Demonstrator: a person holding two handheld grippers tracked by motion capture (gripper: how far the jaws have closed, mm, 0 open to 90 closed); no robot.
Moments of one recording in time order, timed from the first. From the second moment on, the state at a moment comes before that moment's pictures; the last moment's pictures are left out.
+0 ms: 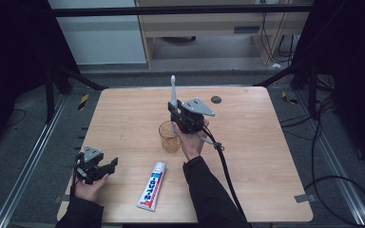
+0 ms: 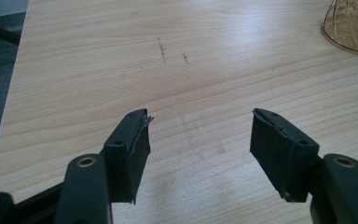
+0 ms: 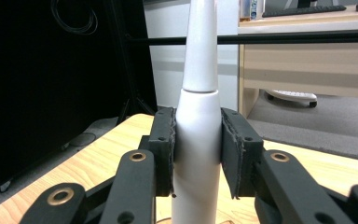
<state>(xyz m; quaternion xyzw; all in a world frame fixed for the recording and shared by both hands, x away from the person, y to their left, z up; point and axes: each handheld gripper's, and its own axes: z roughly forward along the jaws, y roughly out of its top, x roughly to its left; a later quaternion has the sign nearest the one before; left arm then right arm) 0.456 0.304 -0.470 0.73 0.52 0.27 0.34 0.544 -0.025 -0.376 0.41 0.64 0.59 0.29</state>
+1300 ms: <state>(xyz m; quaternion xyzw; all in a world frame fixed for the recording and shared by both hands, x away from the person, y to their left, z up) 0.456 0.304 -0.470 0.73 0.52 0.27 0.34 0.543 -0.025 -0.418 0.43 0.65 0.57 0.27</state>
